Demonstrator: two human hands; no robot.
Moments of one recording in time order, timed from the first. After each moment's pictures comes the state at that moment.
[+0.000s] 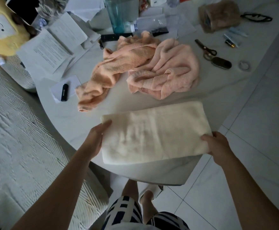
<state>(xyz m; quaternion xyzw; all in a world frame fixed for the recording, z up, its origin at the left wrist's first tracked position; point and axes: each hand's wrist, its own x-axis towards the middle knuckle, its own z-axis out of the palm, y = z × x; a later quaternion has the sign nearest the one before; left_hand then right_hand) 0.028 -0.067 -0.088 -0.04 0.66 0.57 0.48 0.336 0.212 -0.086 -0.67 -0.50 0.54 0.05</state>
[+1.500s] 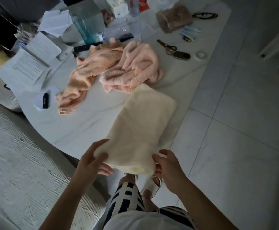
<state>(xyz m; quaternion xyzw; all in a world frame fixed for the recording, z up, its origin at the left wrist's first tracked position) 0.167 -0.113 -0.002 0.15 0.72 0.49 0.46 0.373 0.043 -0.040 -0.57 -0.30 0.76 0.08</state>
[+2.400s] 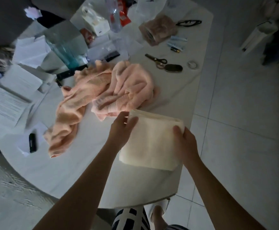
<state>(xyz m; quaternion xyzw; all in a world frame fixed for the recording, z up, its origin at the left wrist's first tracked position) 0.087 0.115 -0.033 0.32 0.78 0.38 0.38 0.307 0.175 -0.054 -0.63 -0.54 0.51 0.23</state>
